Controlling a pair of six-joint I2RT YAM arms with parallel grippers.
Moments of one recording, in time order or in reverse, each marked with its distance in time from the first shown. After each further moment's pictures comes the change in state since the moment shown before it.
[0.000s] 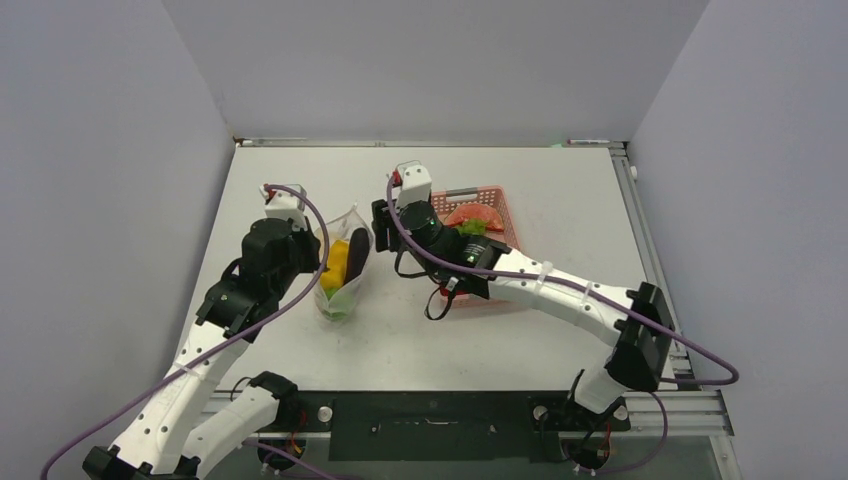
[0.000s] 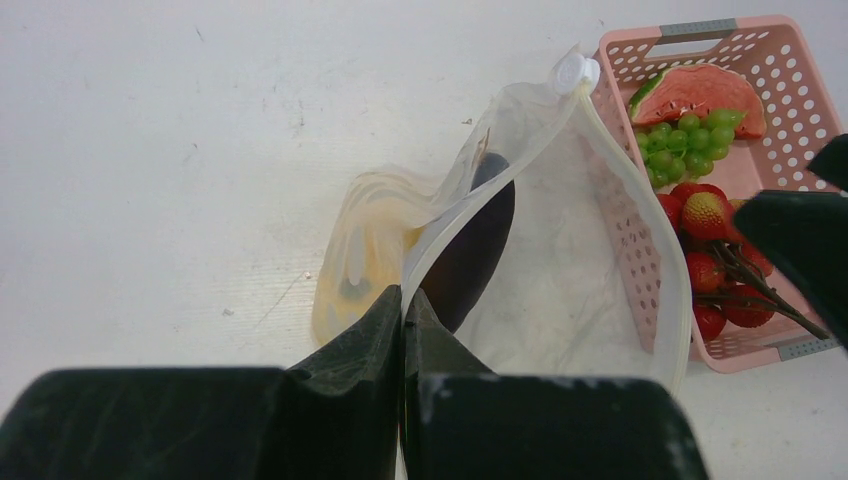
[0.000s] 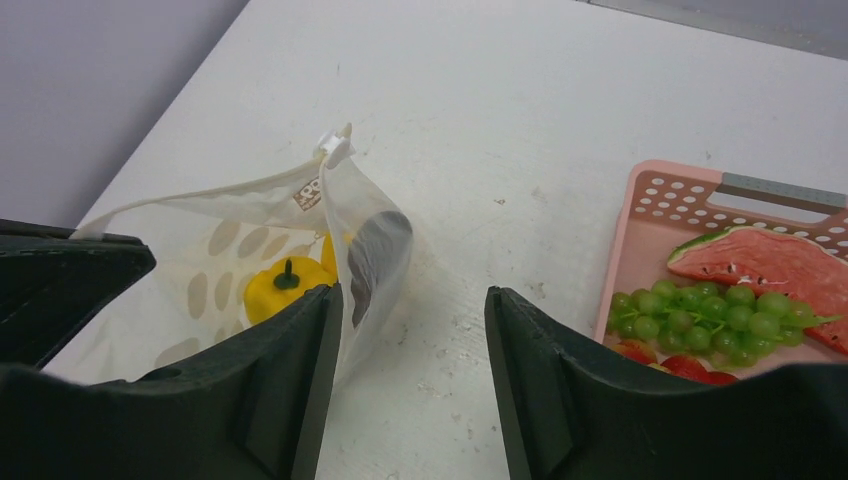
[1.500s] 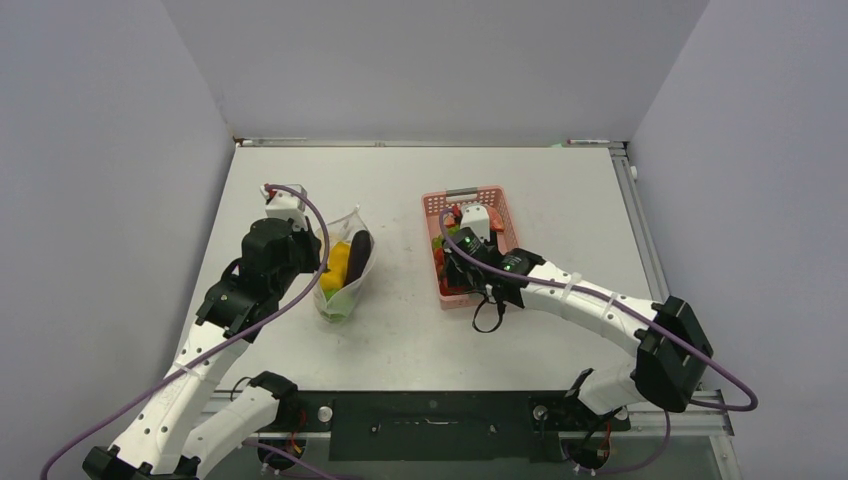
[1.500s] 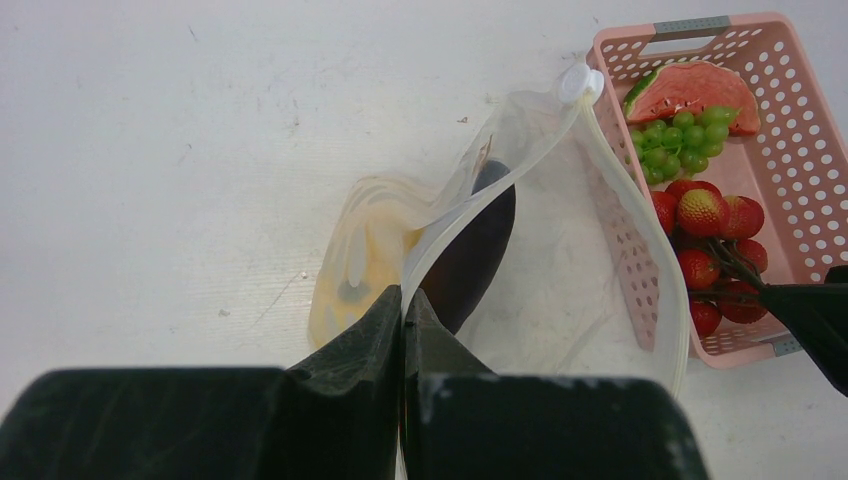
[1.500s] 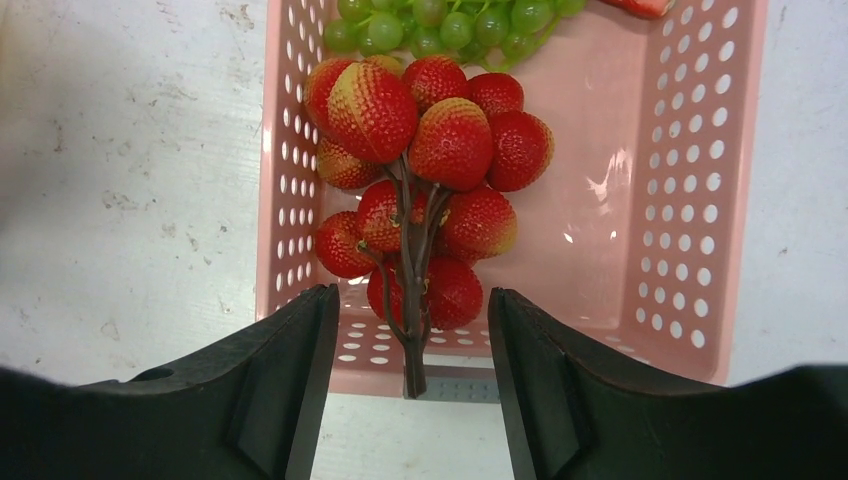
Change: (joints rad) left arm 0.000 0.000 0.000 0.000 0.012 0.000; right arm -0.171 -0.224 -0.385 -0.338 0.003 0.136
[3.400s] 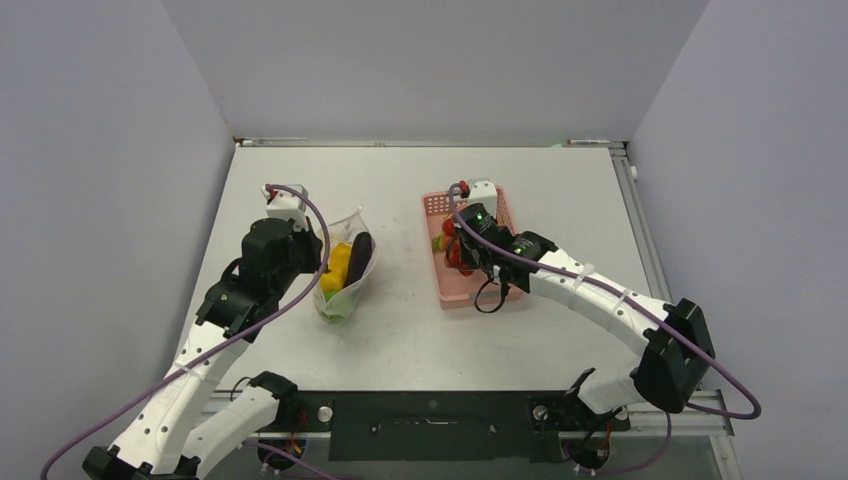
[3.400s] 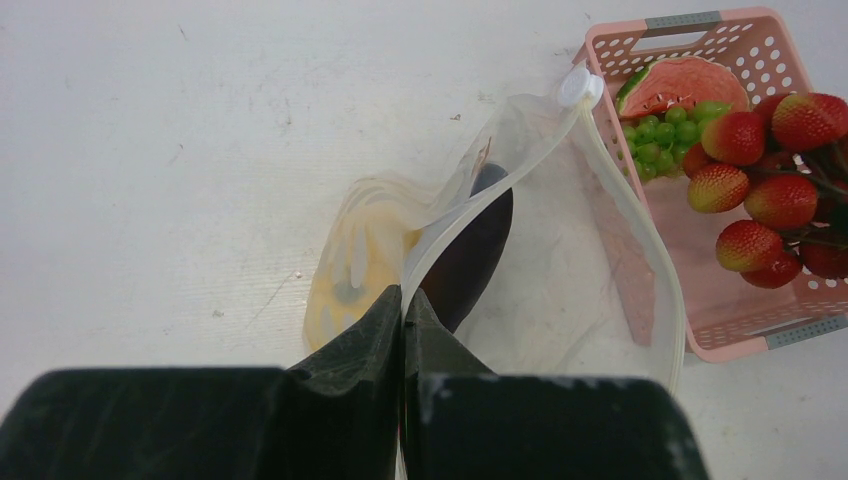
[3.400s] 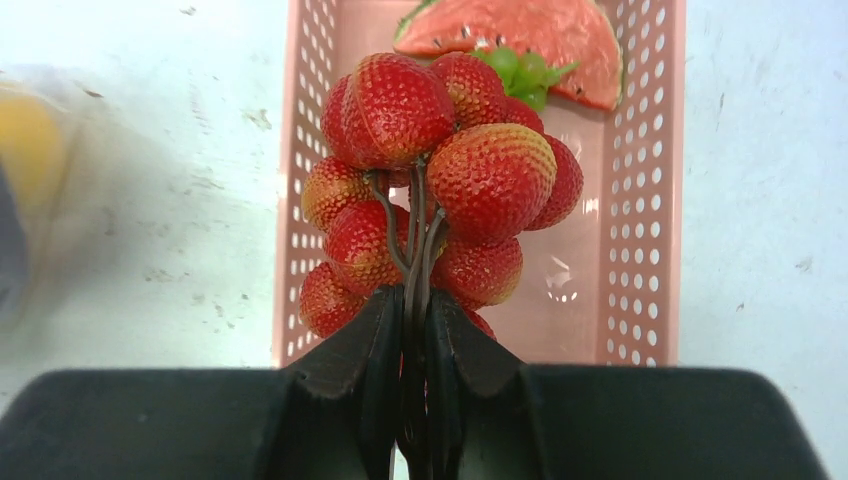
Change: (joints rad) left arm 0.000 0.000 0.000 0.000 0.016 0.000; right arm -0.081 0.016 0.088 0.027 -0.031 -0.062
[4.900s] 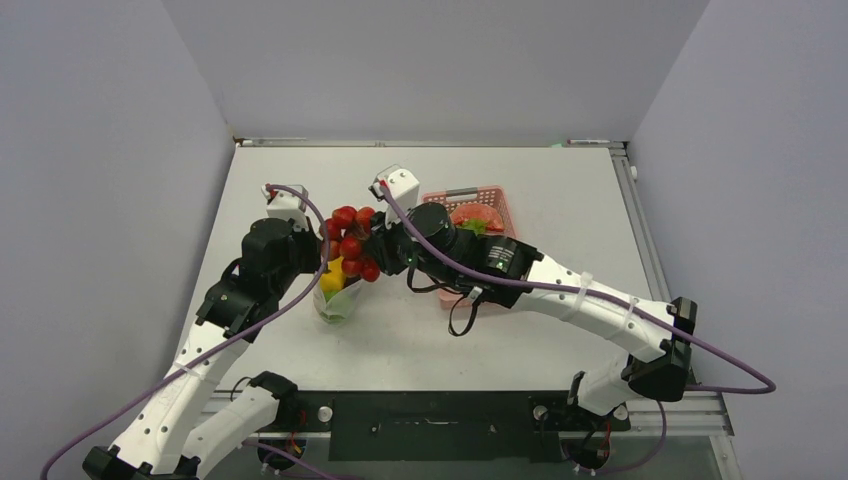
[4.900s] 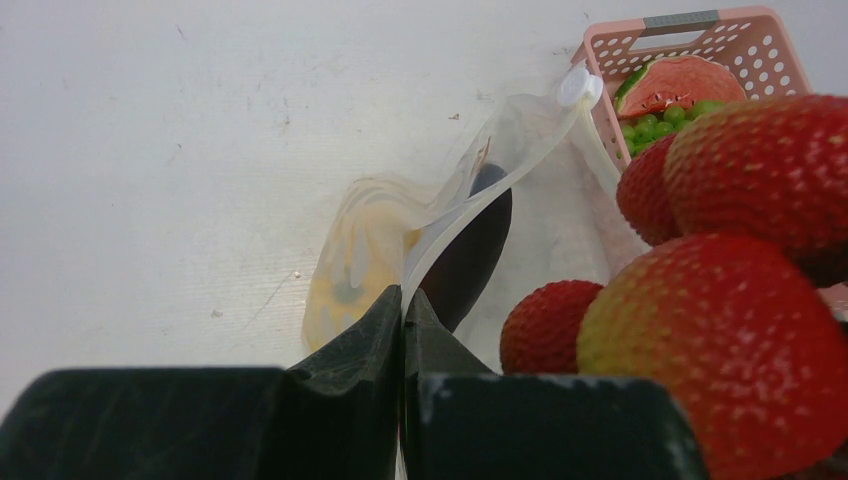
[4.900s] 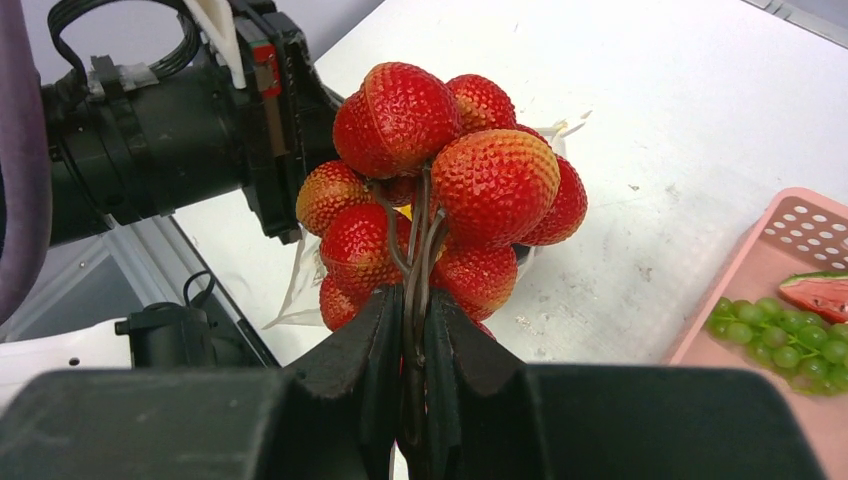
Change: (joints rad) left arm 0.000 0.000 0.000 0.000 0.003 0.000; right arm 0.363 0.070 0.465 0.048 -0.202 -0.114
